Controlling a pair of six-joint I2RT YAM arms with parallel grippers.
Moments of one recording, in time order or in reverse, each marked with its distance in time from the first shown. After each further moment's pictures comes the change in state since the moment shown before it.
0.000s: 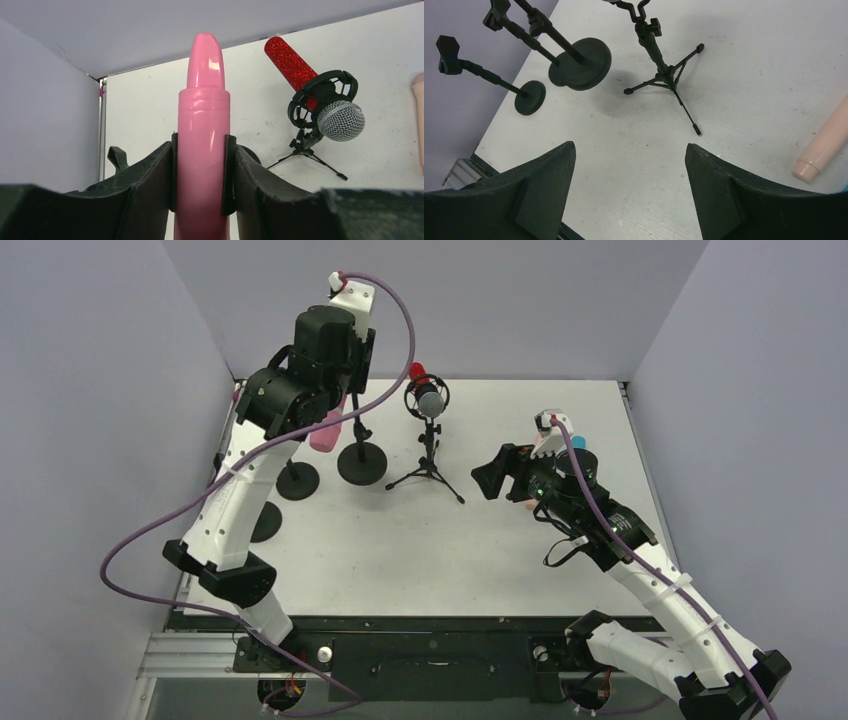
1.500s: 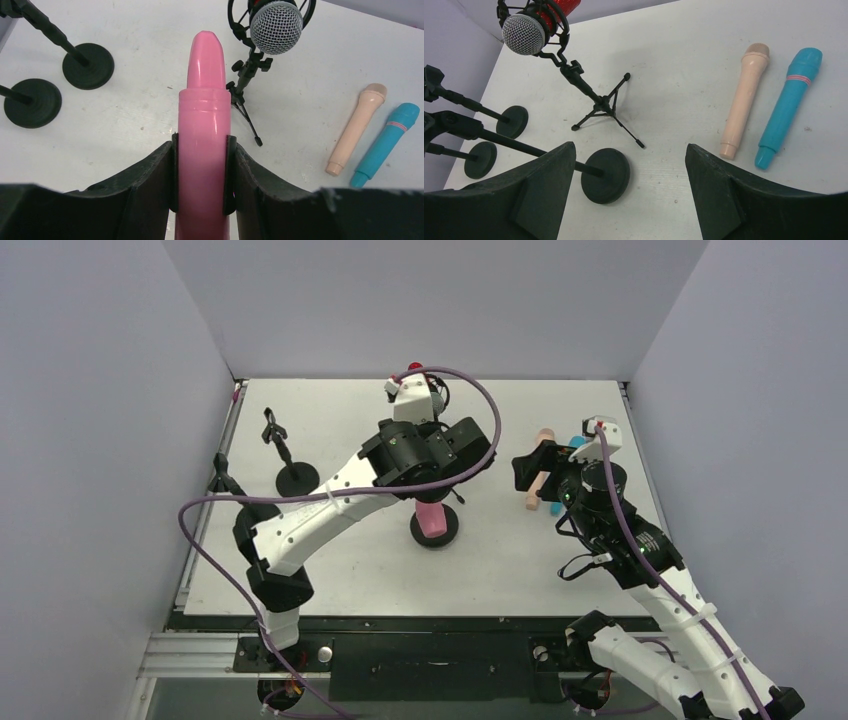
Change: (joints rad) left arm -0.531 0.142 -0.008 -0.542 -0.586 -1.160; right arm -0.046 -0.130 0.004 -0.109 0.294 0.028
